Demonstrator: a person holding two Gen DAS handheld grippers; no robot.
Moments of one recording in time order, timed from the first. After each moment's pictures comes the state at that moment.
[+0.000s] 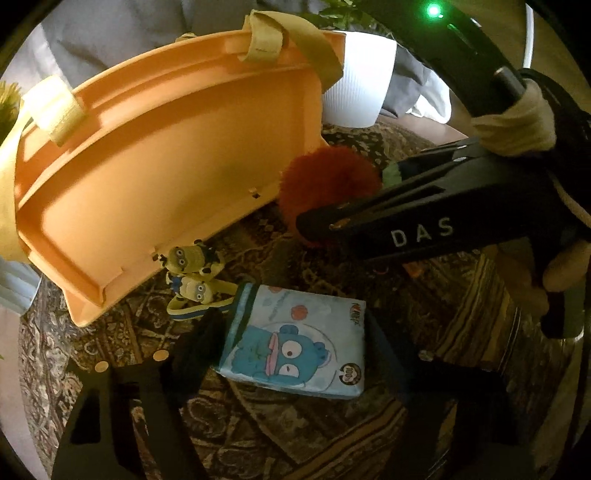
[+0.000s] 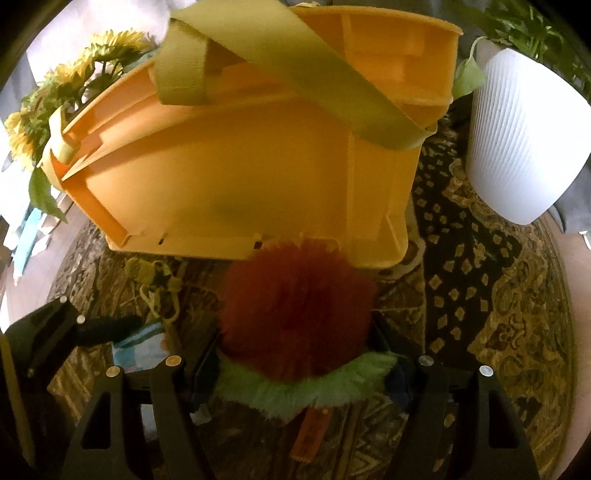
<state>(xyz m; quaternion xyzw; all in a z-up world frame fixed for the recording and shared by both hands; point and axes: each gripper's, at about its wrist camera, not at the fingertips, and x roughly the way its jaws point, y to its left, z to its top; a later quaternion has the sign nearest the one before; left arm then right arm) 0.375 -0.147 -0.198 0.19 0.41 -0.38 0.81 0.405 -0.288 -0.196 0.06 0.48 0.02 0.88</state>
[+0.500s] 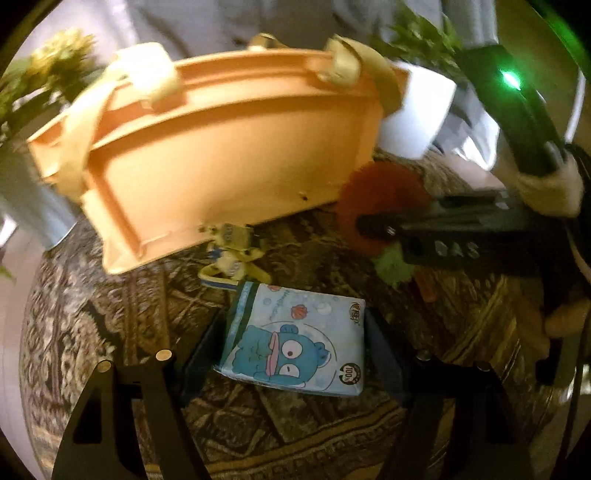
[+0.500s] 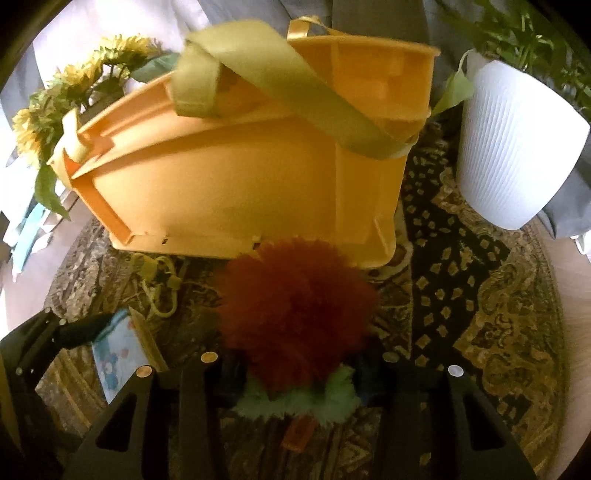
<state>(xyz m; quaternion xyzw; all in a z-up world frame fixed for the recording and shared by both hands) 0.368 -0.115 -0.185 0.10 0.42 -0.29 0.86 0.396 -0.283 -0.185 0.05 0.46 0.02 0.88</state>
